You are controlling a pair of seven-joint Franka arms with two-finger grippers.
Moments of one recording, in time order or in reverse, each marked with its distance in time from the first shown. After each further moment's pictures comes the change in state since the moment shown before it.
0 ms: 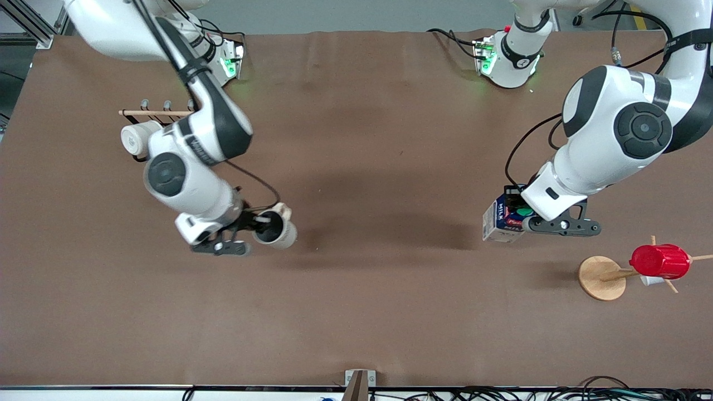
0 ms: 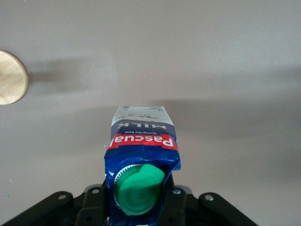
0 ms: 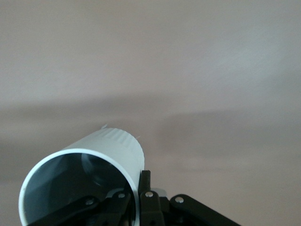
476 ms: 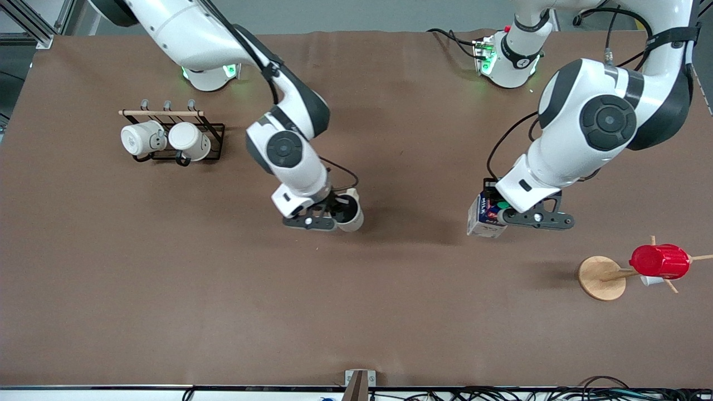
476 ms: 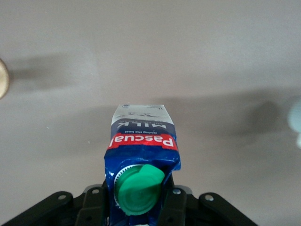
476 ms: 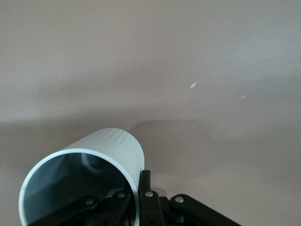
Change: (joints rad) left arm -0.068 0.012 -0.011 0.002 0.000 -0.006 -0.057; right arm 0.245 0.180 0.003 0.070 -0.095 0.170 0.309
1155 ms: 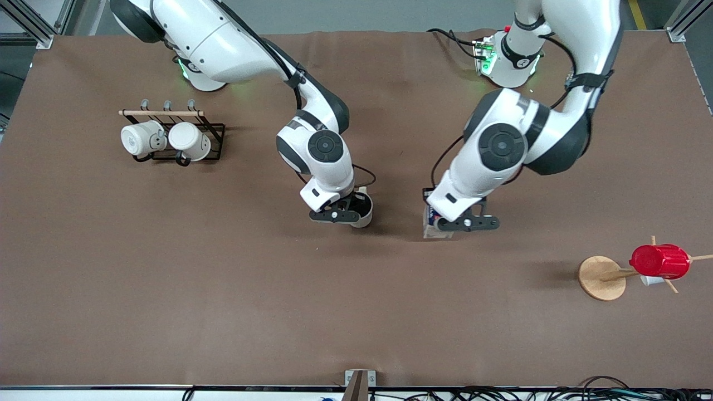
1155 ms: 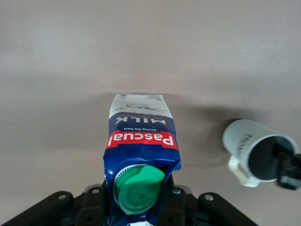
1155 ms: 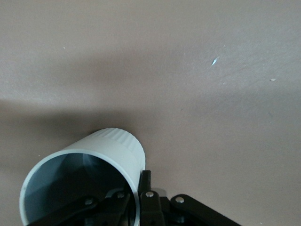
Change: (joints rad) left arm -0.173 0.166 -0.007 0.035 -0.001 0.113 -0.337; right arm 0.061 0.081 0.000 0.024 -0.133 -0.004 0.083
